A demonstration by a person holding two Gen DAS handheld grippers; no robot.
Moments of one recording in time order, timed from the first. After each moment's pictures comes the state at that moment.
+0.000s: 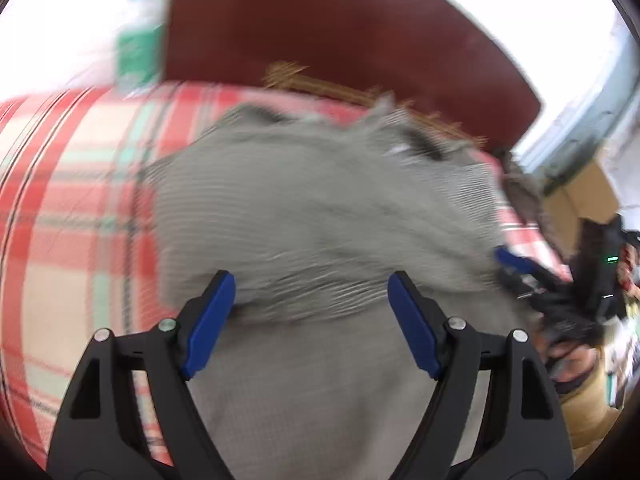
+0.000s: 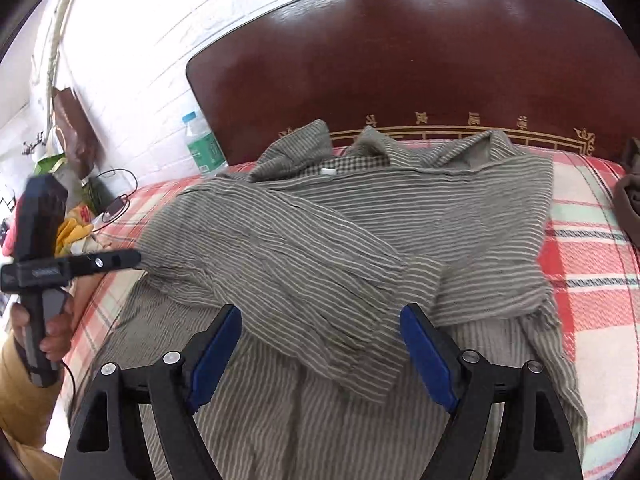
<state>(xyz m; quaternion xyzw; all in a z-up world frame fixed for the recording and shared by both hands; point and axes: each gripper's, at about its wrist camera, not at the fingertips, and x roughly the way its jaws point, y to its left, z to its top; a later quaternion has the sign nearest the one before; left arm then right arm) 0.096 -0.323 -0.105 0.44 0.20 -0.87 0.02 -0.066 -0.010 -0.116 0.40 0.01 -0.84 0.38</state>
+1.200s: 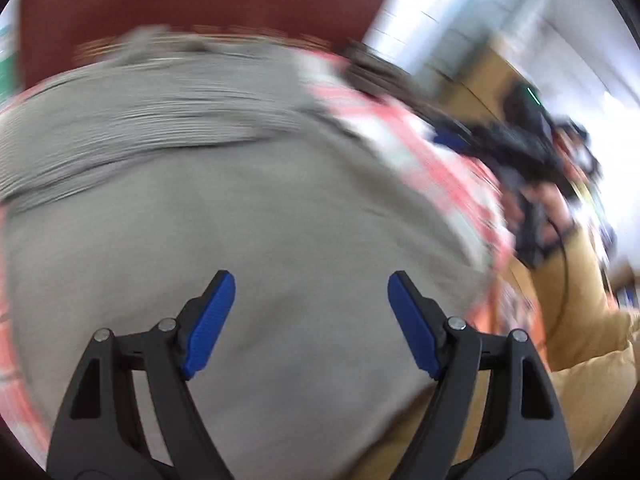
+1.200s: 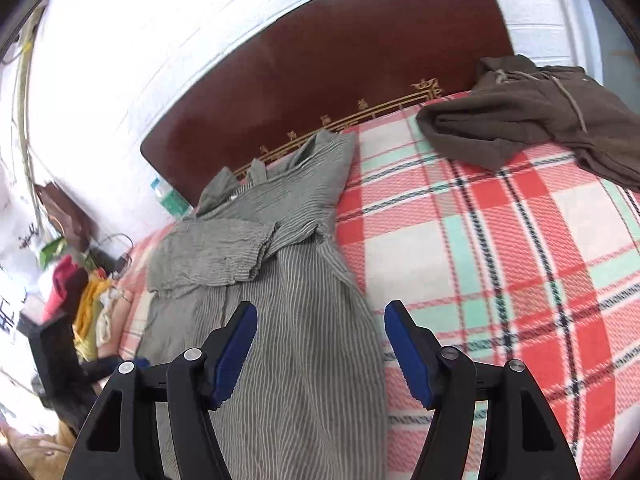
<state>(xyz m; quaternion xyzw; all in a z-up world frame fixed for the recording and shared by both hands) 0.160 -0.091 -0.077 0.48 0.09 -0.84 -0.23 -0.051 0.215 -0.081 0.45 -0.12 -0.83 0.32</state>
